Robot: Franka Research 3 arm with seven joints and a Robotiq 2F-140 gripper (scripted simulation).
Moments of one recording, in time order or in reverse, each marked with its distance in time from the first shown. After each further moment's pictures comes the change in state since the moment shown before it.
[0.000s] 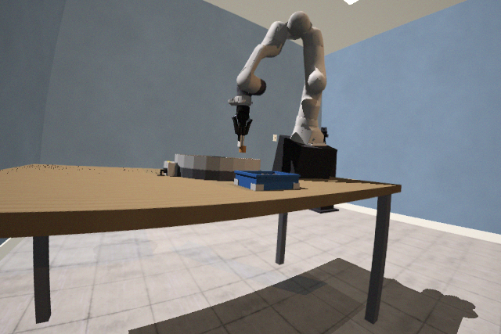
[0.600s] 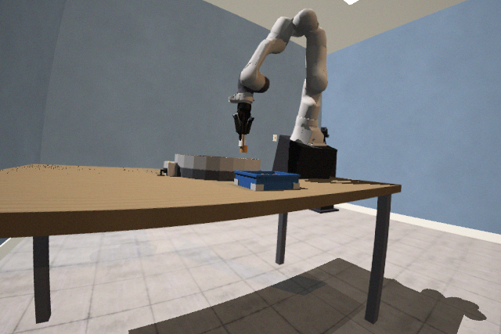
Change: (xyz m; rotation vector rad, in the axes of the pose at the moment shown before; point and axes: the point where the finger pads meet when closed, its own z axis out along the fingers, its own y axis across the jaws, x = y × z) arm -0.054 -0.025 0.000 -0.001 -0.003 -0.045
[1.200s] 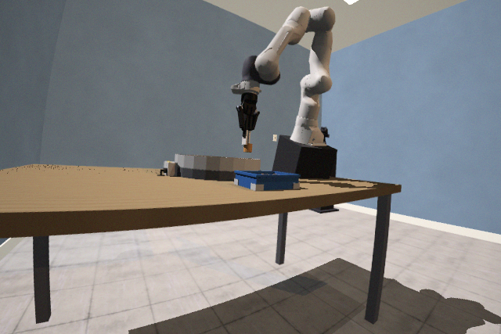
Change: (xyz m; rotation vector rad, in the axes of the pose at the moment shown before) arm -0.160 -0.085 0.001 0.028 -0.014 -0.099
